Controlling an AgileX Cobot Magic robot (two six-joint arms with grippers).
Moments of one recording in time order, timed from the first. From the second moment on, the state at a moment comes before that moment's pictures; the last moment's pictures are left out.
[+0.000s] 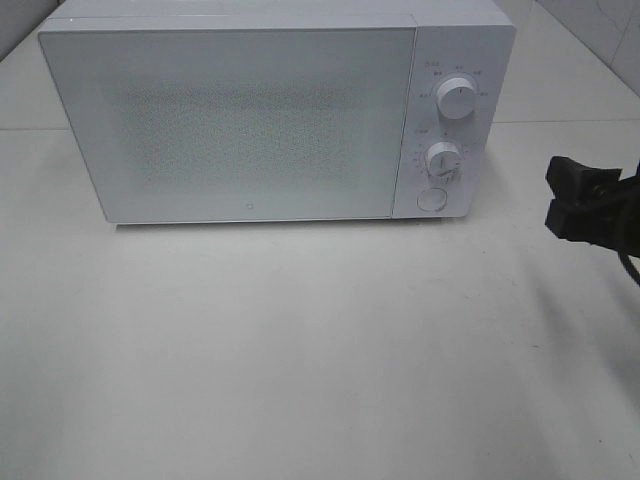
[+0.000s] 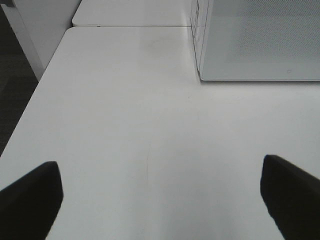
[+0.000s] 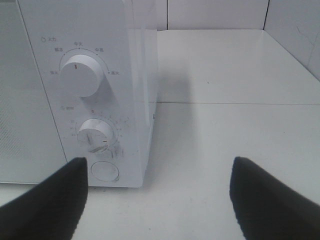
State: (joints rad) left arm 0.05 0.00 -0.50 -0.06 1.04 0.06; right arm 0.34 1.26 -0.16 0.38 -0.91 -0.19
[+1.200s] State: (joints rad) left arm 0.05 0.00 -0.50 -0.06 1.04 0.06; right arm 0.73 1.65 -0.31 0.79 -1.20 -0.24
